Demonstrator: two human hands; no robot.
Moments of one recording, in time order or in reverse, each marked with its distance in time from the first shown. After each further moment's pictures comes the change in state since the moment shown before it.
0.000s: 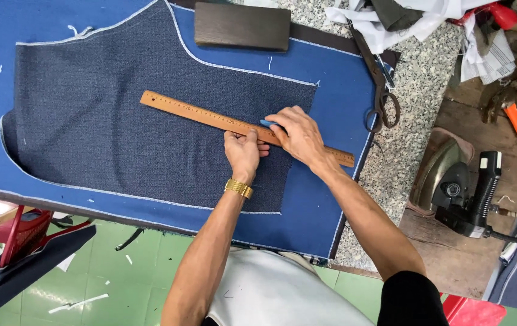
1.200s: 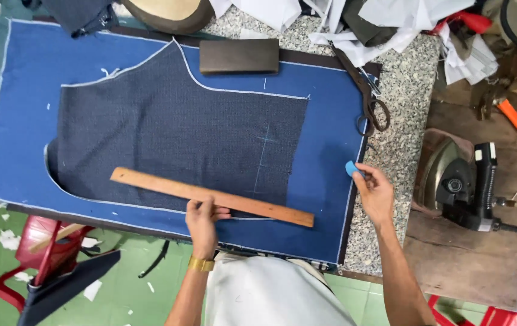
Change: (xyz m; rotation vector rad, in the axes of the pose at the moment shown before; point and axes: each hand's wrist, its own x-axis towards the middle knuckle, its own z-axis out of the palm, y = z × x) left_hand -0.075 -0.037 -0.156 -0.063 0.049 -0.013; right_hand -0.197 0.033 -0.061 0.484 0.518 0.591
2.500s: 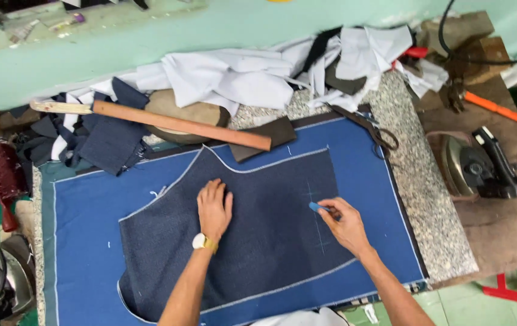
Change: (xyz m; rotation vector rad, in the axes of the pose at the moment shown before) left_hand 0.263 0.172 0.011 1.142 -0.374 1.339; right_hand -0.023 -0.136 0.213 -0.110 0.187 -0.005
